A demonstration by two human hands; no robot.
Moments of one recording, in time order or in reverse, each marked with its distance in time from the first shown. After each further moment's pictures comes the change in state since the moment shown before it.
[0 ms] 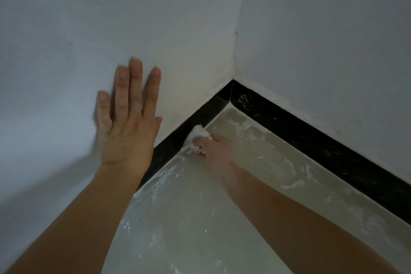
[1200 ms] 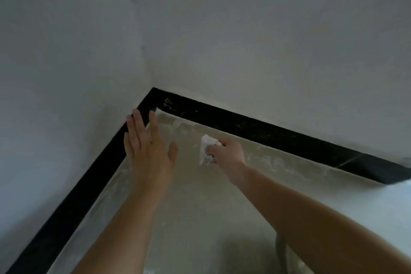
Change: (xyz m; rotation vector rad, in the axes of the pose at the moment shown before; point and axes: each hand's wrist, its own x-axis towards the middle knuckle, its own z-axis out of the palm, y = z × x) left_hand -0.035 0.111 -0.039 -0.890 -0.282 0.033; right_hand -0.079 0.006 -0.128 -0.222 0.452 -0.098
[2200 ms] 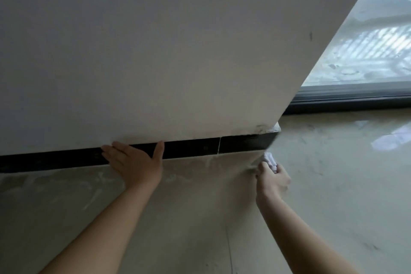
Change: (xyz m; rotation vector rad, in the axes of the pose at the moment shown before) left_hand -0.032 0.319 0.084 -0.257 -0.418 -0.217; right_hand -0.001 0.201 -0.341 0.539 1.070 0.325
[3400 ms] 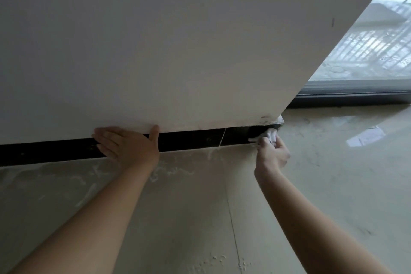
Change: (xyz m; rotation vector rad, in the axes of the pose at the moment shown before) left_hand 0.030 -0.009 0.005 0.058 0.018 -0.001; right_hand -0.016 -0.037 0.026 0.193 0.057 -0.009
